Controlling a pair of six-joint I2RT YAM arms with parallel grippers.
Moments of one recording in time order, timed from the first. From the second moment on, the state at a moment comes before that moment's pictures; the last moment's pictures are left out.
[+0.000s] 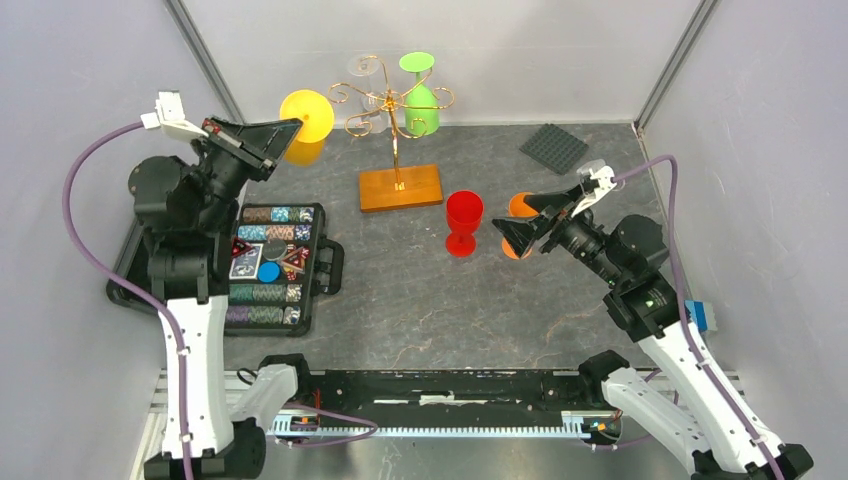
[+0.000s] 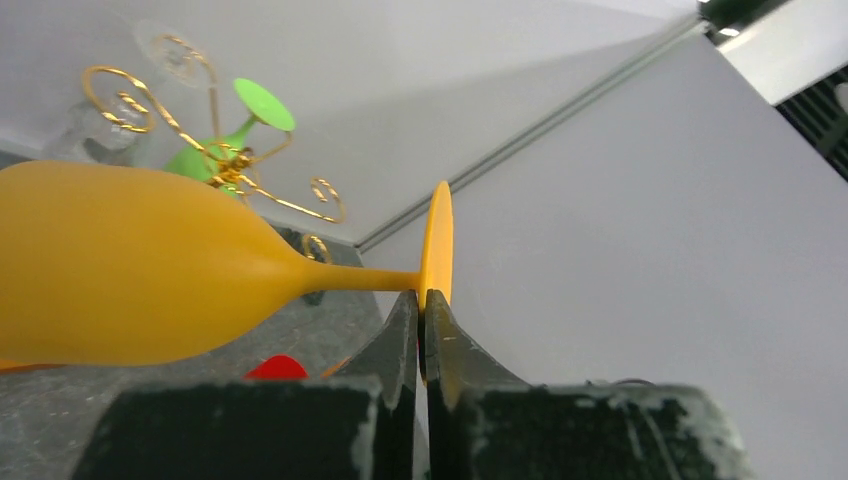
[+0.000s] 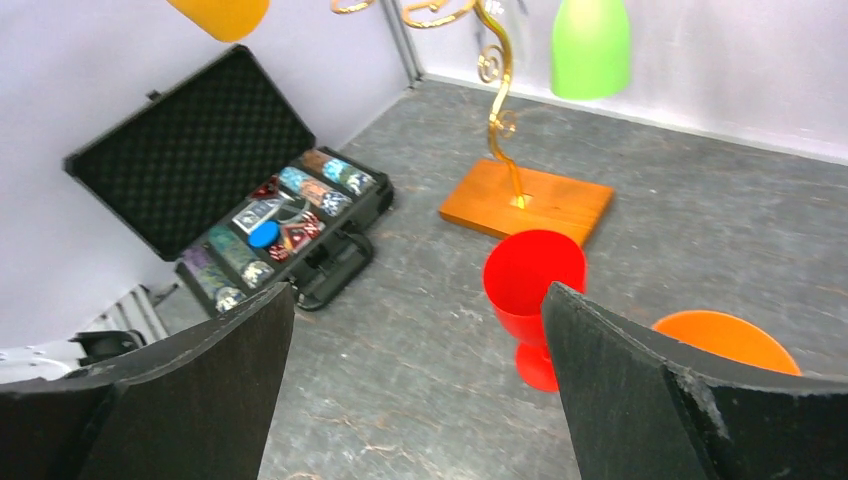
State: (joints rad) left arm 0.08 0.95 1.38 -0.26 0.47 -0.99; right arm 0.44 0.71 0.83 -0.08 -0.30 0.30
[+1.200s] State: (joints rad) left arm -0.65 1.15 1.18 0.65 0.58 -1.71; right arm 0.44 0.58 0.41 0.86 -0.19 0.89
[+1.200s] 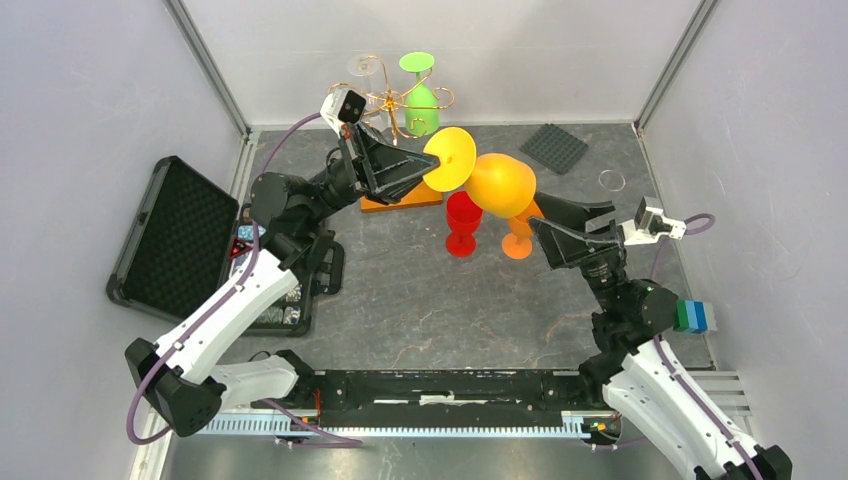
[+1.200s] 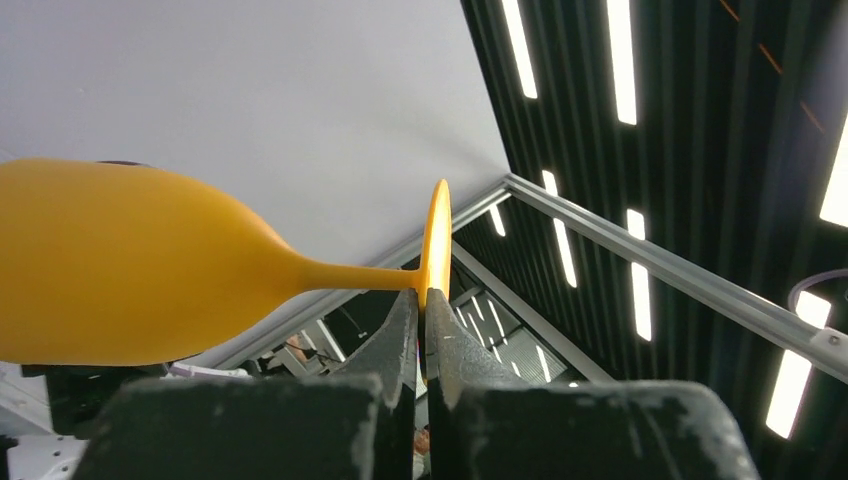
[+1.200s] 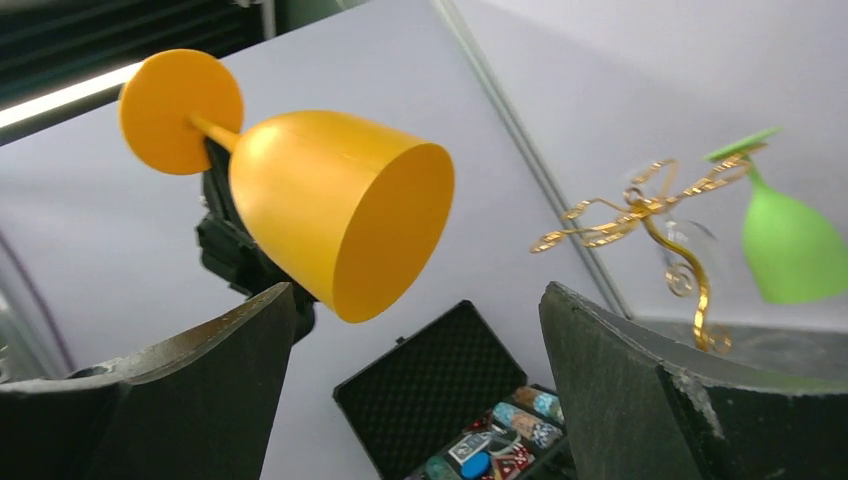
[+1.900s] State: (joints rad) left arm -0.72 1.19 1.18 0.72 0.56 -1.78; right arm 0.44 0.82 0.45 1.46 -0.45 1.16
